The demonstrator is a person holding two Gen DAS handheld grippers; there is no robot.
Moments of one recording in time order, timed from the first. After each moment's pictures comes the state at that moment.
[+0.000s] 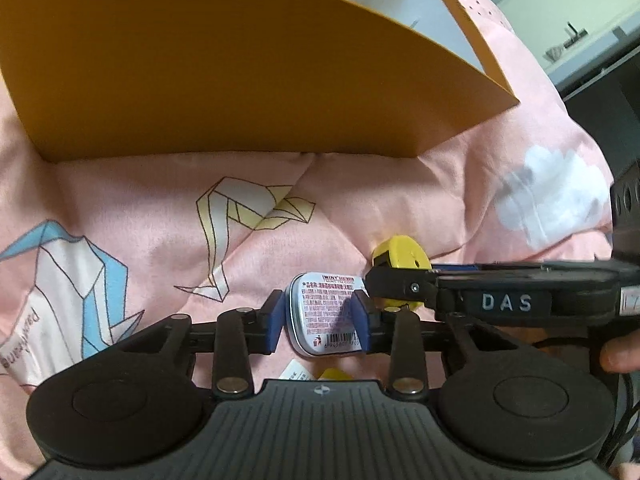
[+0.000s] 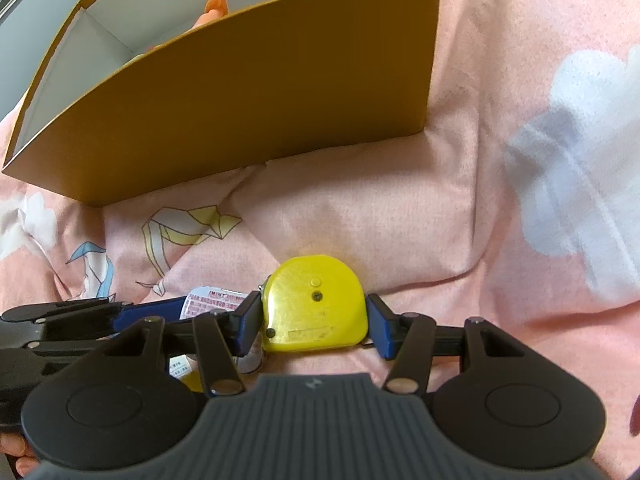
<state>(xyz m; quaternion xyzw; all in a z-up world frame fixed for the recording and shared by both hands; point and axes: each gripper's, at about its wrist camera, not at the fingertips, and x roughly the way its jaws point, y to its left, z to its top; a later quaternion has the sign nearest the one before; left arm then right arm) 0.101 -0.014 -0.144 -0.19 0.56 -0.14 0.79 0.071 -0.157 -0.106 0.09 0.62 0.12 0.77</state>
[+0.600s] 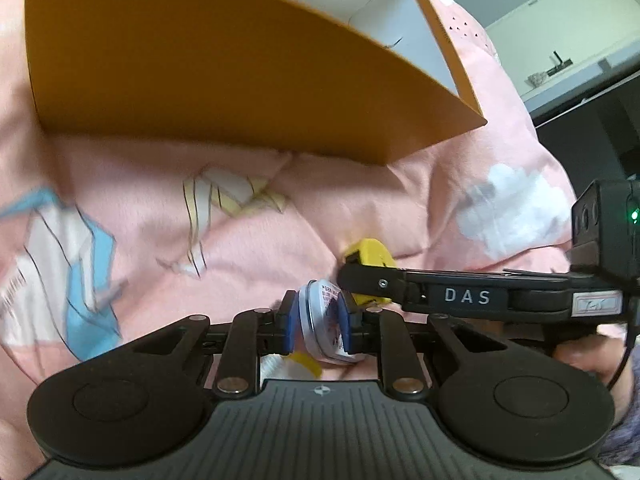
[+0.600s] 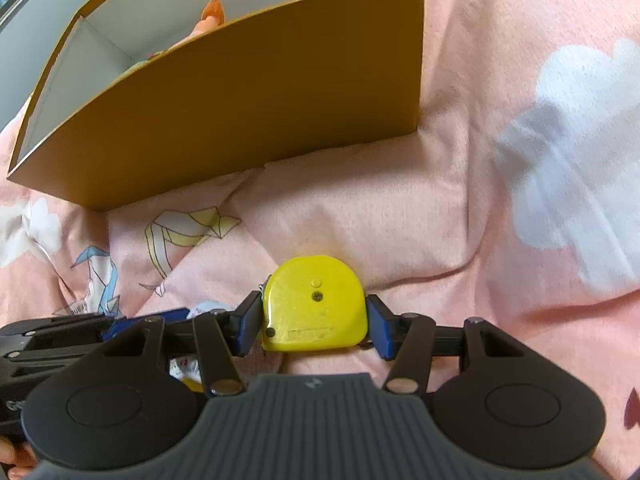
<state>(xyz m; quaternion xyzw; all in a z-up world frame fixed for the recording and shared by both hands) 0.088 -0.004 -0.135 -0.25 0.55 -0.17 0.78 0.067 -0.166 -0.101 0.09 0.62 0.12 0.77</state>
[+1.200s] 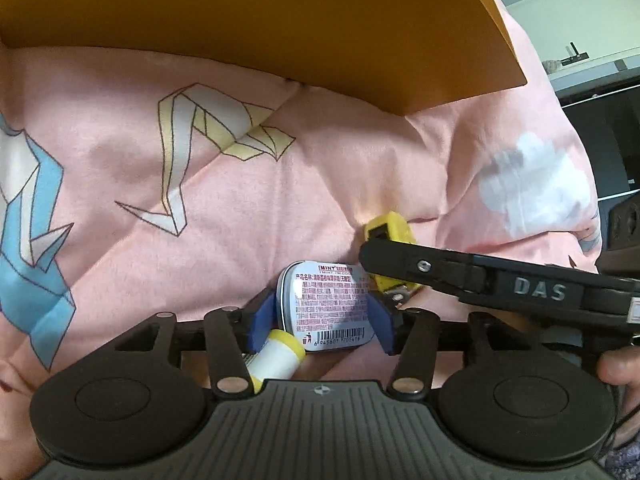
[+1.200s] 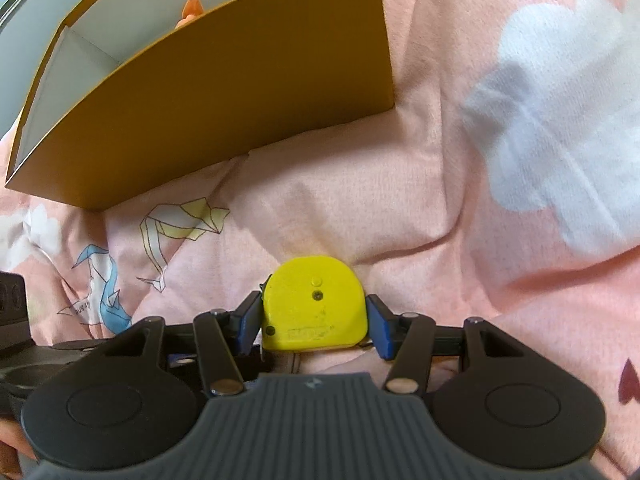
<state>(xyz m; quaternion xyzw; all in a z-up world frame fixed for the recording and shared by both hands) 0.095 -0.019 -0.173 -0.28 0.60 -0.18 0.73 0.059 -0.178 -0.099 0.12 0.63 0.10 0.76</state>
